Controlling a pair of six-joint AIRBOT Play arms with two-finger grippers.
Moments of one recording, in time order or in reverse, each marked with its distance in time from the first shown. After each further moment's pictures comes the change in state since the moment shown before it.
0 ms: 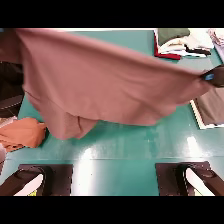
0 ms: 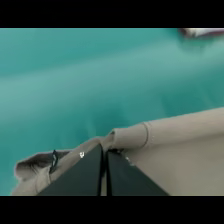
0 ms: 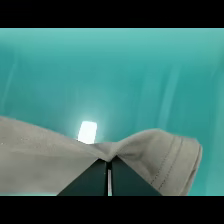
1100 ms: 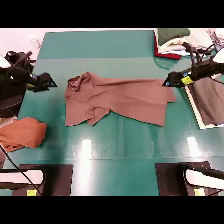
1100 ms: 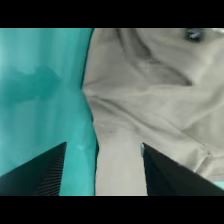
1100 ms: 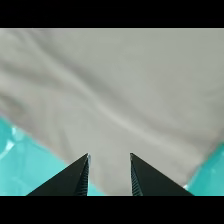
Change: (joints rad) left arm 0.336 -0.513 -0.409 -0.214 0.128 0.015; right arm 0.113 -0.433 0.016 0.091 -0.092 -0.074
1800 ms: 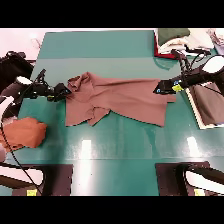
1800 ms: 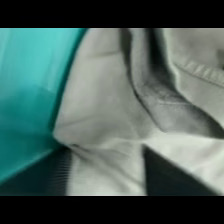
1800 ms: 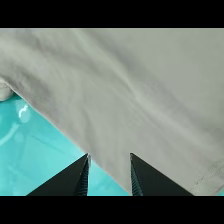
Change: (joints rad) left arm -0.067 -0.118 -0.184 -0.255 0.259 0.102; right arm 0.100 0.063 -0.097 0.010 -0.055 -0.003
